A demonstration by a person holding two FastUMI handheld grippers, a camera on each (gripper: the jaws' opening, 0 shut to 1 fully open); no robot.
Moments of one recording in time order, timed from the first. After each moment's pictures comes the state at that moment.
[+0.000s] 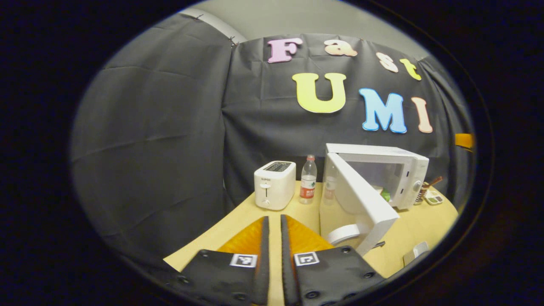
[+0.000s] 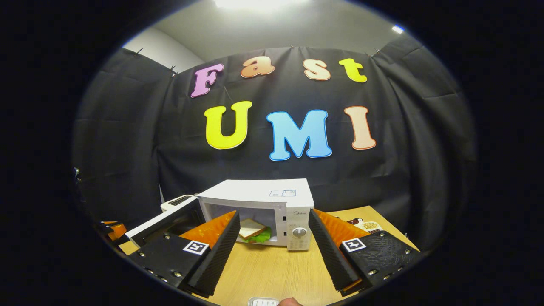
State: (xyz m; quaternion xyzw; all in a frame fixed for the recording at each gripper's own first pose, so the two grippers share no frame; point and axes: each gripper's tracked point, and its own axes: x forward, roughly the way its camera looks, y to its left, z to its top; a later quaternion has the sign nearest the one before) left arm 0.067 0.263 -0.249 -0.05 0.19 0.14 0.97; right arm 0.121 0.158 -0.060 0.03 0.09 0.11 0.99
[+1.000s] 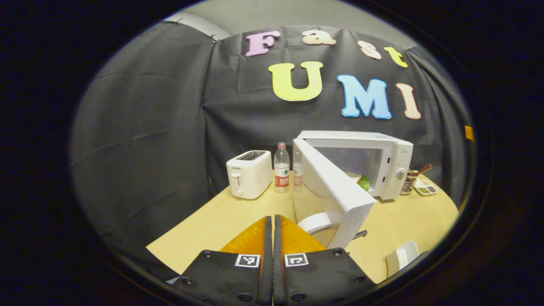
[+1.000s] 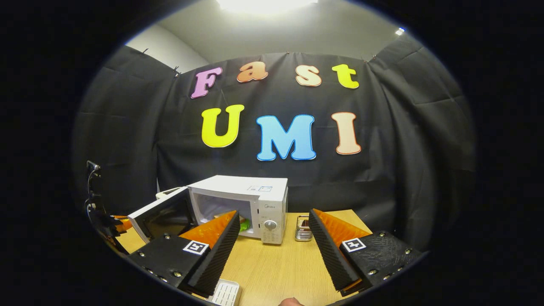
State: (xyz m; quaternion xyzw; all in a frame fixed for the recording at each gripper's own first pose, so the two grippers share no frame) left arm 0.071 0.154 -0.247 -0.03 0.22 0.09 0.97; right arm 0.078 0.070 -0.064 0.01 0.09 0.12 0.99
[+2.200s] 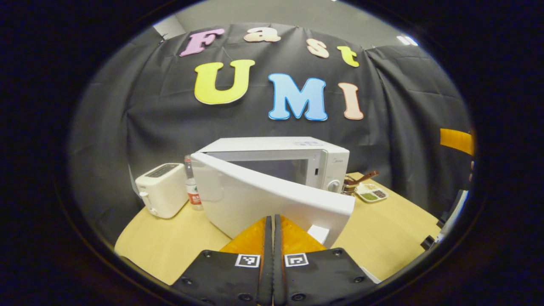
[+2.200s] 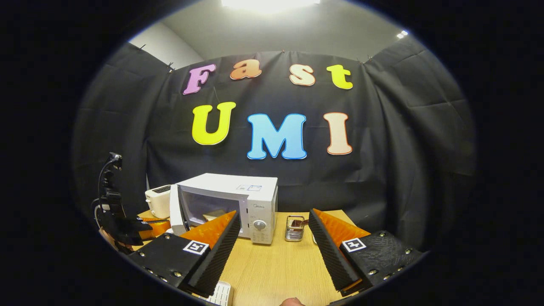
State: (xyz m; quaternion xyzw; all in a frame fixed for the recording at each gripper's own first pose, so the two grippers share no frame) left arm 0.169 -0.017 -0.226 -0.06 0.20 -0.13 0.97; right arm 0.098 0.060 -0.061 0.00 0.10 0.07 0.99
